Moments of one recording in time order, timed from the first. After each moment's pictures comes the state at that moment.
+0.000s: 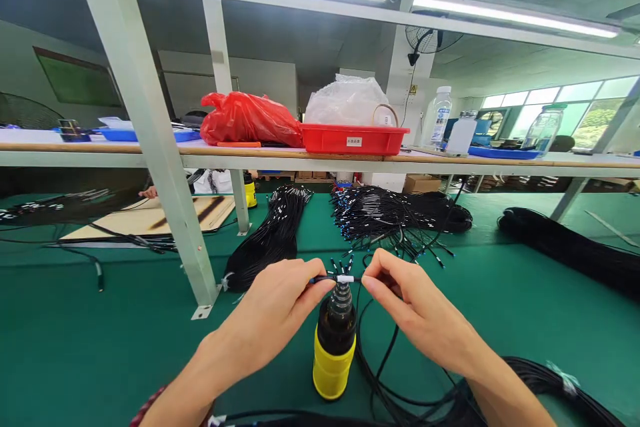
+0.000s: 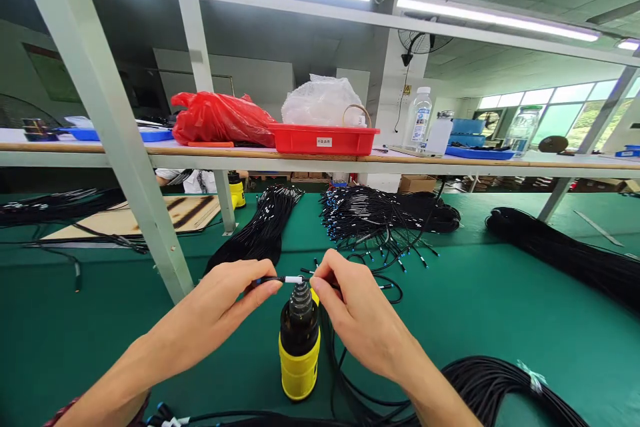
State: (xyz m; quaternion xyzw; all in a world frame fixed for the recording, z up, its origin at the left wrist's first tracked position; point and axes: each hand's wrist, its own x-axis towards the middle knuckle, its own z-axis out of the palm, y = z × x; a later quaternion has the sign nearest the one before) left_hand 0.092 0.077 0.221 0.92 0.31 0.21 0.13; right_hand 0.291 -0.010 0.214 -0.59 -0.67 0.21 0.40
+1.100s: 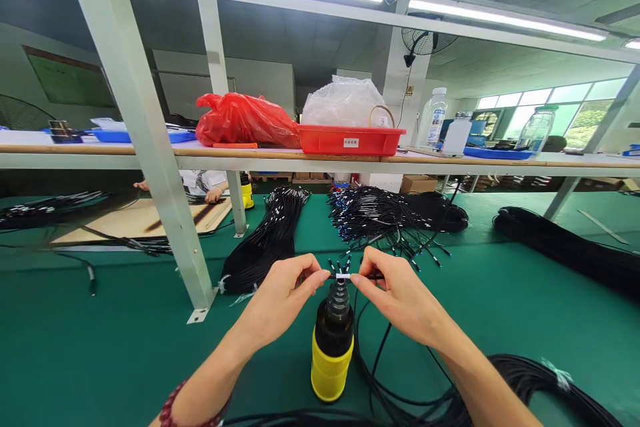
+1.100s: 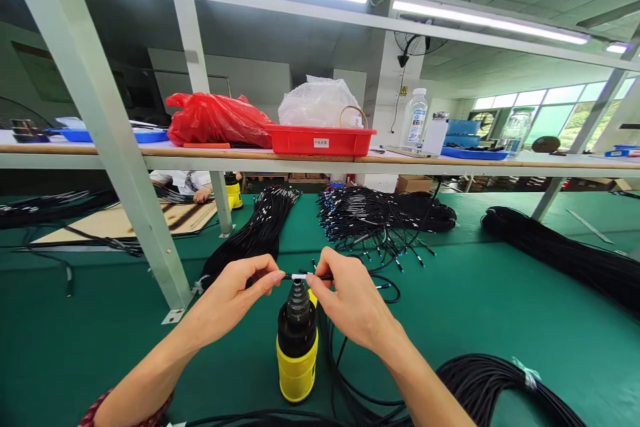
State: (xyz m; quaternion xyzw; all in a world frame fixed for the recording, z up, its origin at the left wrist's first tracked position) left_hand 0.106 0.096 0.201 0.84 0.32 0.27 0.34; right_hand 0.297 0.016 0.197 -0.62 -0.67 0.15 0.38
